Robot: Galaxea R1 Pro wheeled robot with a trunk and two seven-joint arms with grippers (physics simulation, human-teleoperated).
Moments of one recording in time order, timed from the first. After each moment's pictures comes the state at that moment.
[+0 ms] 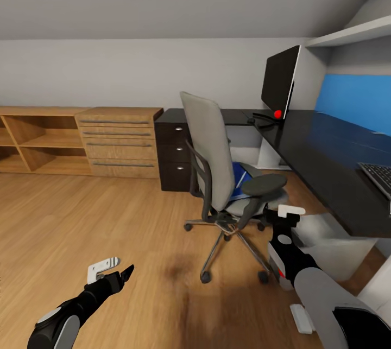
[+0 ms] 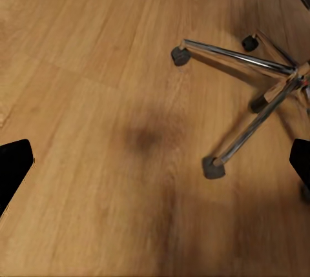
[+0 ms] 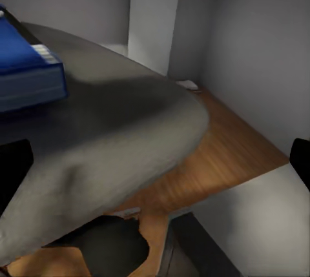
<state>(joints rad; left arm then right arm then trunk) -0.04 0.04 0.11 -1.55 0.42 0.56 -0.03 -0.82 -0.04 -0.06 -0.40 0.09 -0.32 -0.36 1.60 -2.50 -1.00</state>
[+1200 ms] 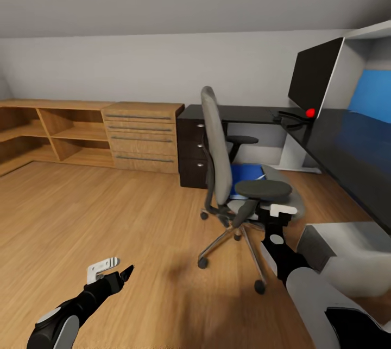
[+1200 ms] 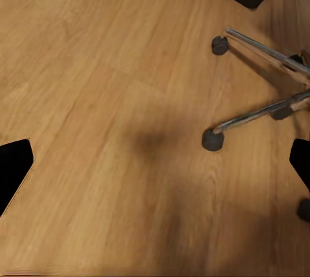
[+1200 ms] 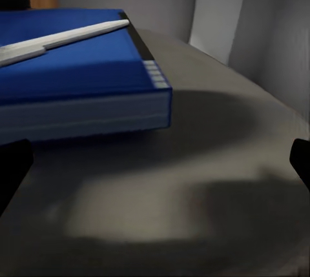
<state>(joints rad) -0.04 0.04 0.11 -1.55 0.42 0.56 -0.02 -0.82 0.00 -0.05 -0.40 0.08 -0.34 -0.36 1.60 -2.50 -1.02</state>
